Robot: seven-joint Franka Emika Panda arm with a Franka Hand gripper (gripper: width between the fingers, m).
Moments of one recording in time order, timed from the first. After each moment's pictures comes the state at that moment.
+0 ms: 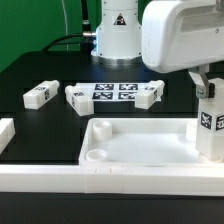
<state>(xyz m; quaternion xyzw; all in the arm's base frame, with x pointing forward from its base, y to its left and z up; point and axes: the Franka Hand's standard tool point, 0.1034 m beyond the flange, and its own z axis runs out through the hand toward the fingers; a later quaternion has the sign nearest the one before) 0.660 0.095 0.123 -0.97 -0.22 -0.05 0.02</state>
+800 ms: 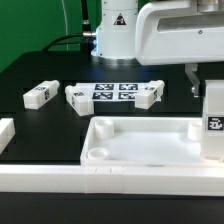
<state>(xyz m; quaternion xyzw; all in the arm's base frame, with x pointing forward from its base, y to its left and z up) 0.659 0.095 0.122 -0.99 0.12 -0.05 0.04</state>
